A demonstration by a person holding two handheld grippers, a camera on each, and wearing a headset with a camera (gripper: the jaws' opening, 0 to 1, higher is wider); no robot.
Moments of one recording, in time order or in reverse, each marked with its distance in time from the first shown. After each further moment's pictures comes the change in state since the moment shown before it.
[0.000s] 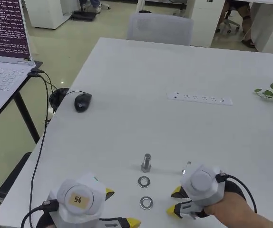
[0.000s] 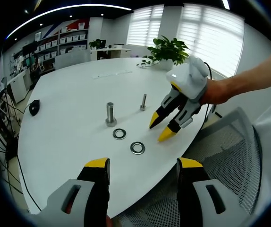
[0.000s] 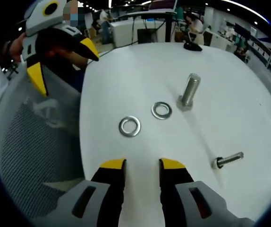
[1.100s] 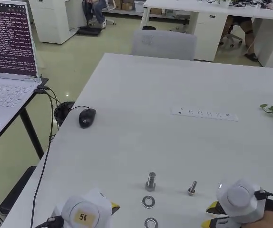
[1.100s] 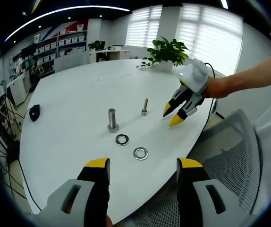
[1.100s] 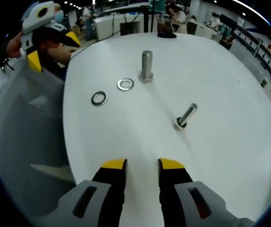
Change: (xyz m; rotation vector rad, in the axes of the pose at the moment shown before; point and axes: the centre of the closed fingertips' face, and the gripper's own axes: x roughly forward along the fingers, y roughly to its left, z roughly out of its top) left arm -0.001 0.007 0.015 0.018 -0.008 0.003; right arm -0.043 -0.042 -0.054 0.080 0.071 -0.110
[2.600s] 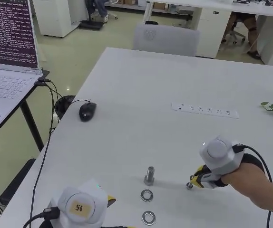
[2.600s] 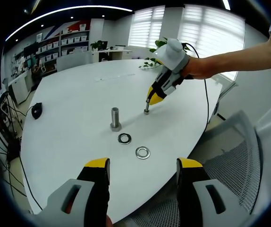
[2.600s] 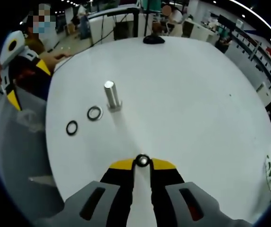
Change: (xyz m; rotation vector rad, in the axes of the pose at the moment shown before) left arm -0.002 0.004 -0.001 -0.017 -0.004 0.016; right arm -0.001 -0.072 0.060 -0.002 0.029 -0.056
